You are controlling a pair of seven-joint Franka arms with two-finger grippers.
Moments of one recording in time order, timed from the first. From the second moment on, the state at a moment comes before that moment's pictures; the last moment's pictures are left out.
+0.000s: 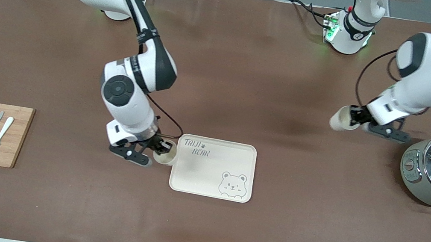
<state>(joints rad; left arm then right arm) 0.03 -0.12 -0.06 -2.33 -0.17 2.19 0.22 0.49 0.61 -0.06 -1.48 0.09 2.25 0.64</state>
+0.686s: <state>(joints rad) 0.28 -0.07 -0.08 -2.42 -0.21 2.36 0.56 0.29 0.49 -0.07 -1.67 0.09 2.25 0.26</state>
